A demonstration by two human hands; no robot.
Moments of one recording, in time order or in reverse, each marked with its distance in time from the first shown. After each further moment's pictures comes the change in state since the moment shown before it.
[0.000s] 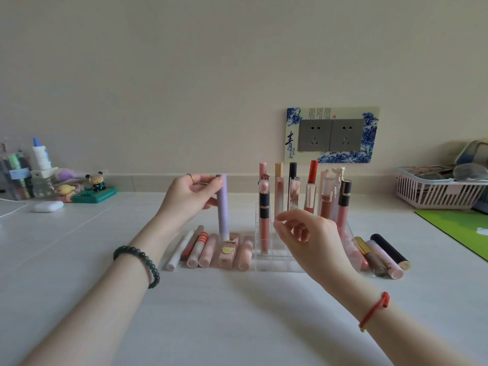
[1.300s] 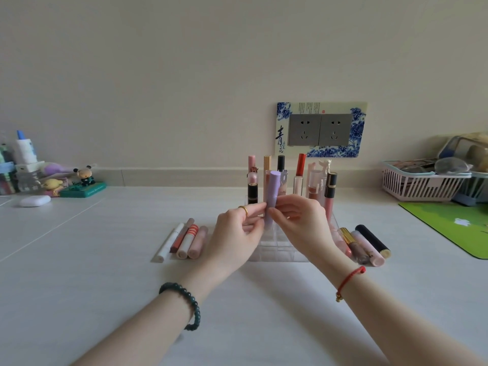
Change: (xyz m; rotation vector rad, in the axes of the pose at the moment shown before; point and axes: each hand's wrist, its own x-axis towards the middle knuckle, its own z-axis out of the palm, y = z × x) left_hand -0.066 -0.015 0.083 0.155 -0.120 0.186; right_hand 0.014 0.016 0.002 0.179 0.033 0.138
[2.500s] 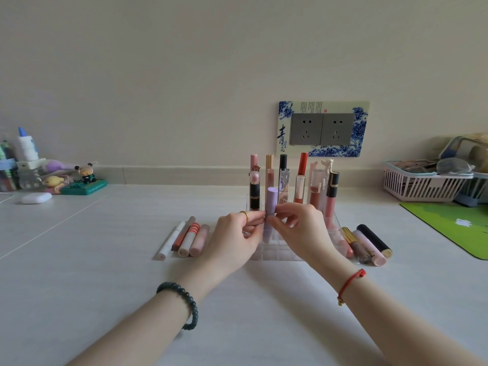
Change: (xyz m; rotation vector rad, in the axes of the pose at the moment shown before) left_hand -0.004 -0.004 -0.004 0.116 -0.017 0.005; right_hand -0.003 0.005 0.004 -0.194 -0.085 0.001
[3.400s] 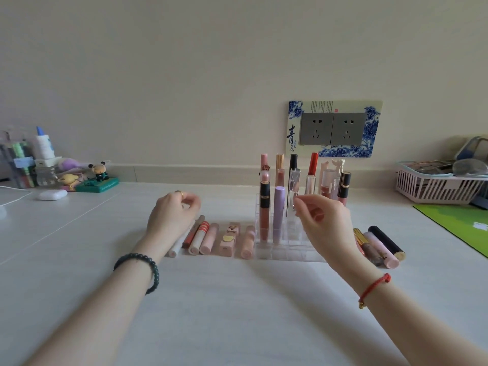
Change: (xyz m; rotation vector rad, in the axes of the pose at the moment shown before) left_hand 0.026 -0.056 -0.091 0.448 0.243 -0.318; right_hand -0.002 0.001 -0.012 0.055 0.192 -0.012
